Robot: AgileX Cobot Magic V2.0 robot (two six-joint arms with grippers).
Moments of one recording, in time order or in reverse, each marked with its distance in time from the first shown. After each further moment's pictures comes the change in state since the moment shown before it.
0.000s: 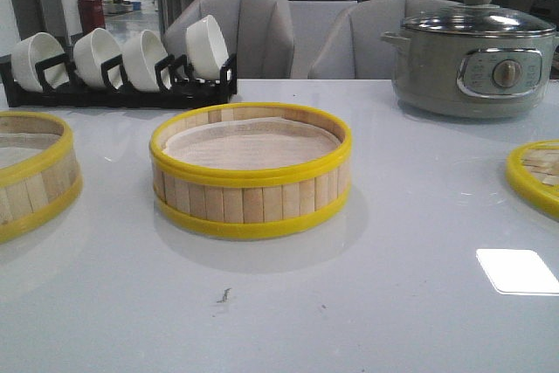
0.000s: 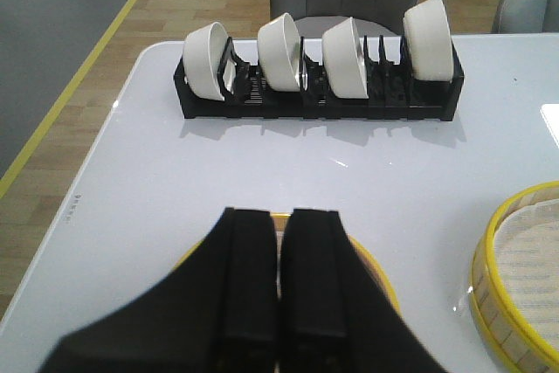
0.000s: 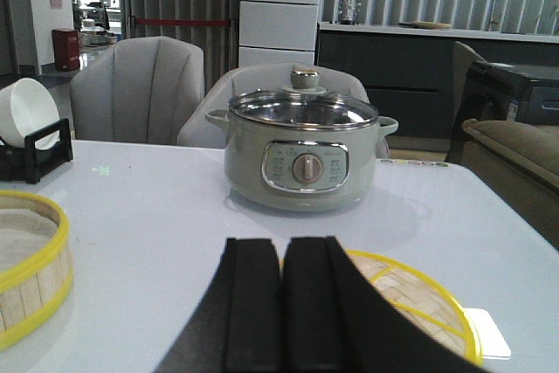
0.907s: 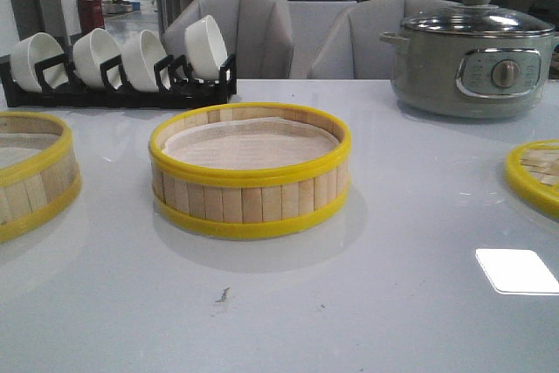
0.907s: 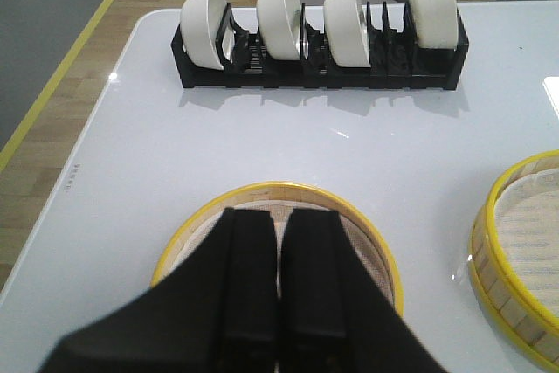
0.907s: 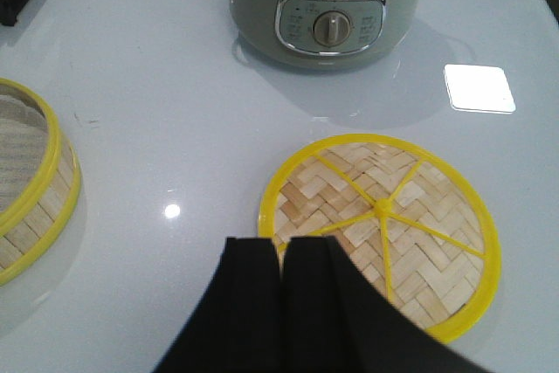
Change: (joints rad) left arm 0.000 0.000 0.000 0.000 0.063 0.000; right arm 0.000 0.827 -0.679 0.013 0.420 0.002
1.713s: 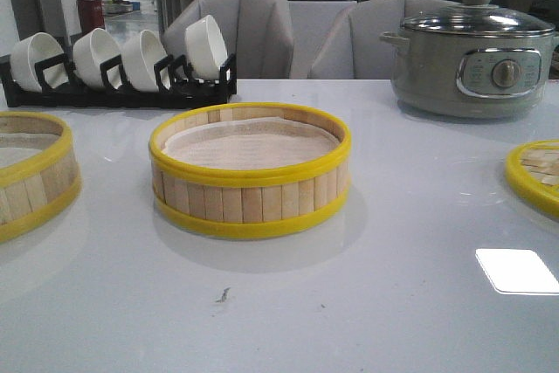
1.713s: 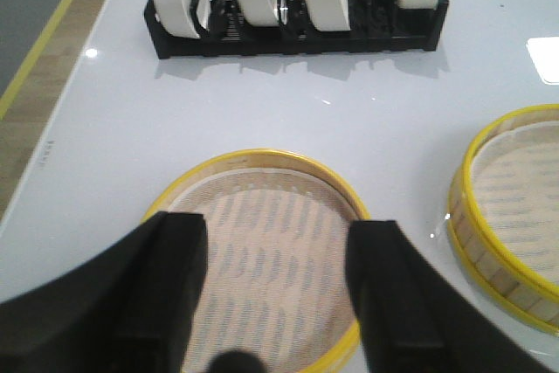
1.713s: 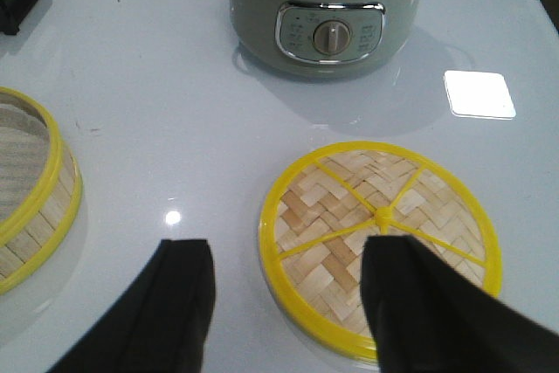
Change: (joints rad) left arm -0.046 0.005 0.000 -0.043 0.071 0.037; right arm 0.000 0.002 -0.002 0.002 -0.014 0.002
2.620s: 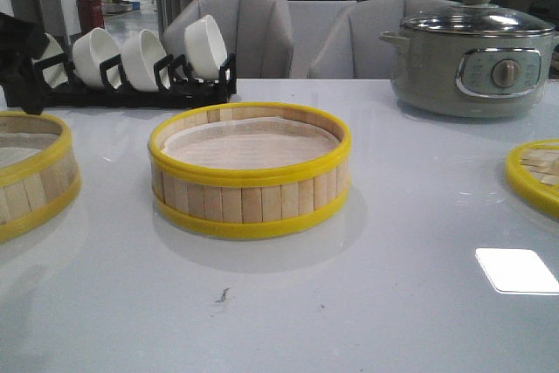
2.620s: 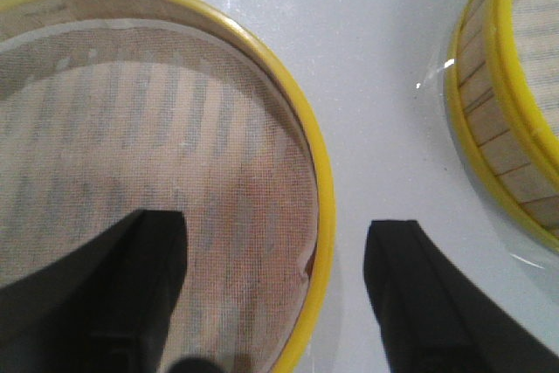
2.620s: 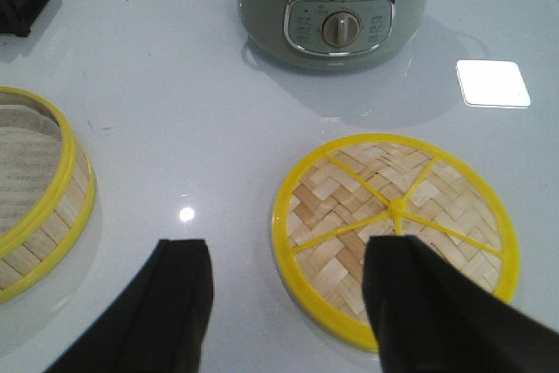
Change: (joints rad) left arm -0.095 0.582 -0.035 -0.044 -0.147 0.004; right arm 0.000 0.000 0.000 0.034 0.011 0.000
